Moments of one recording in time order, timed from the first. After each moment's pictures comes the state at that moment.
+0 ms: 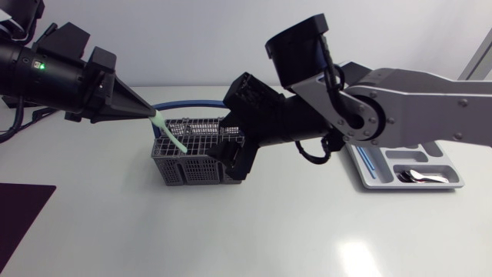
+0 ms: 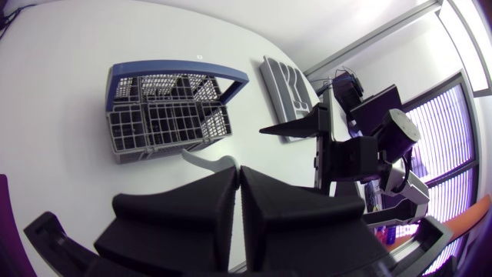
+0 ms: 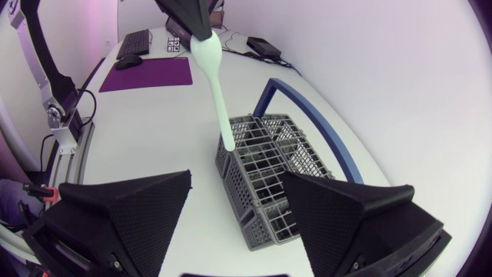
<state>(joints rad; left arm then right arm) -0.13 1.30 1.30 -0.96 0.67 -0.18 0.74 1.54 1.12 -0.18 -0.31 -0.43</state>
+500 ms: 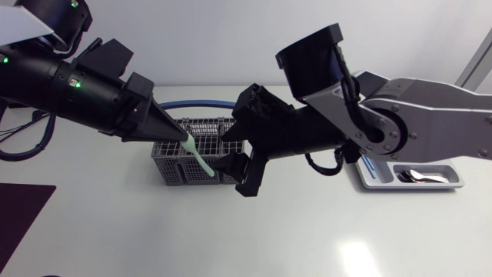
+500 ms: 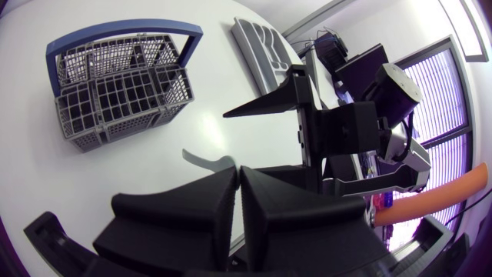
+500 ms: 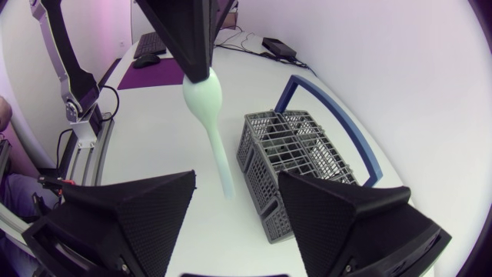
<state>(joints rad) -0.32 1.32 1.27 -0.96 0.67 -0.18 0.74 1.48 1.04 -0.20 -0.38 -0.43</state>
